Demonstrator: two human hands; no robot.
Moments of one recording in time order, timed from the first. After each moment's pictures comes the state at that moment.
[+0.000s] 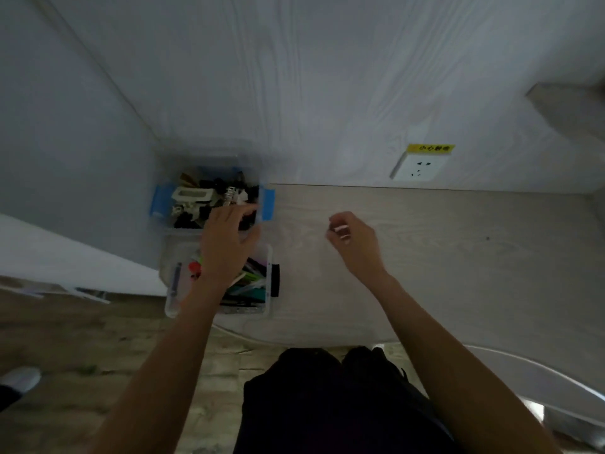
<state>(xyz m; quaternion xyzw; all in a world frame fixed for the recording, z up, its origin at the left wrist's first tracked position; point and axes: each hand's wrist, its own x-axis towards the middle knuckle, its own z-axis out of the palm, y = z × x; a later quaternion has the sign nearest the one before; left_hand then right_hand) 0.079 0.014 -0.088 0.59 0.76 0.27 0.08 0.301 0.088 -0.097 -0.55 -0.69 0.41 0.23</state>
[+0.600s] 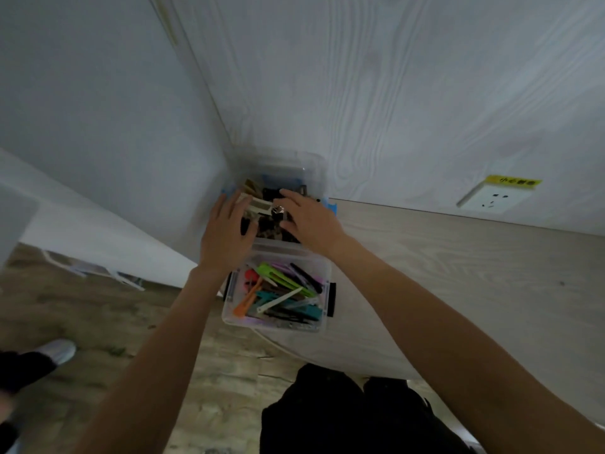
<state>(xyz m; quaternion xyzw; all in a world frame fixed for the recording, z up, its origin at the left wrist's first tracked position) -0.026 0.001 -0.092 0.54 0.82 0.16 0.09 0.119 0.114 -0.093 -0.28 -0.93 0.22 0.07</state>
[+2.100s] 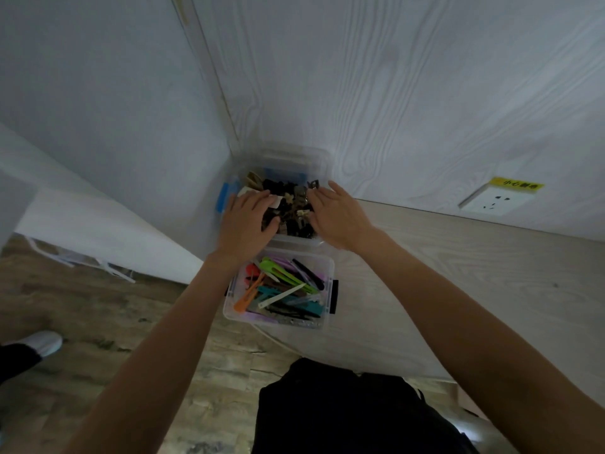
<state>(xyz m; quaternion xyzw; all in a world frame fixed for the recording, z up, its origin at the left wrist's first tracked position) -0.020 0.017 -0.099 0.61 0.78 0.14 0.09 0.150 0.130 -0.090 -0.25 -0.96 0.02 -0.07</state>
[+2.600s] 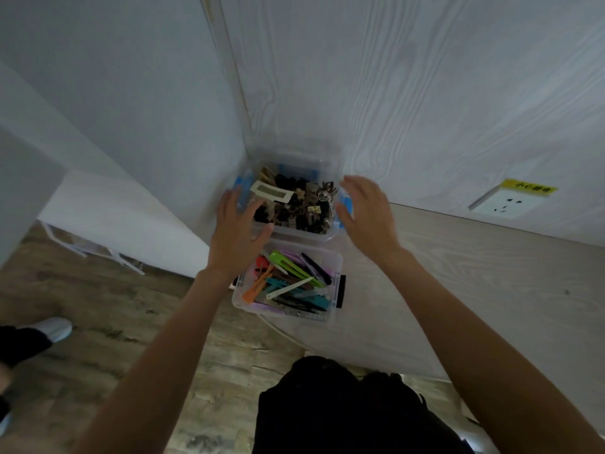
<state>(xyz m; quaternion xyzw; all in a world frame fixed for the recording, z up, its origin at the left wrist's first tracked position) -0.018 -0.029 -0.092 0.51 0.82 0.23 0.13 0.181 0.114 -0.078 -0.39 -0.89 0.16 0.18</state>
